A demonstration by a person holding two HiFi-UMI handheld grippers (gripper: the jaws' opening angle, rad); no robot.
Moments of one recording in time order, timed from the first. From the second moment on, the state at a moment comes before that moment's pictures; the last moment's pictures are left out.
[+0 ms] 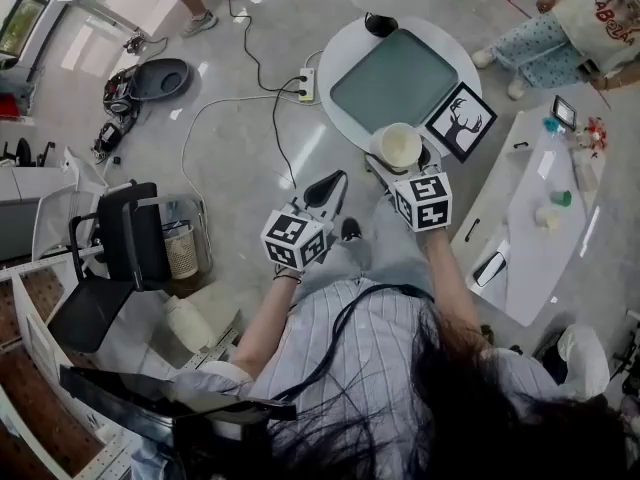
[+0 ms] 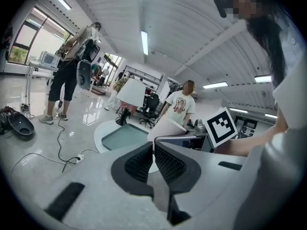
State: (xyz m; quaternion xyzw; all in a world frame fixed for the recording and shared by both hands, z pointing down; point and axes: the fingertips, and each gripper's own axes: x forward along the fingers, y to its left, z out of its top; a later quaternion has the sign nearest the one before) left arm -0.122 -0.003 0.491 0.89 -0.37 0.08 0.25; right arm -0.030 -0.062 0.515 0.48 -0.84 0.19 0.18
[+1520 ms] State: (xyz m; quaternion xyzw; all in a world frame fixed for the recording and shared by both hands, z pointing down) left arm -0.017 0.167 0.445 0.88 -0.44 0.04 0.20; right arm 0.062 0.161 0.486 0.40 -0.88 0.16 0.19
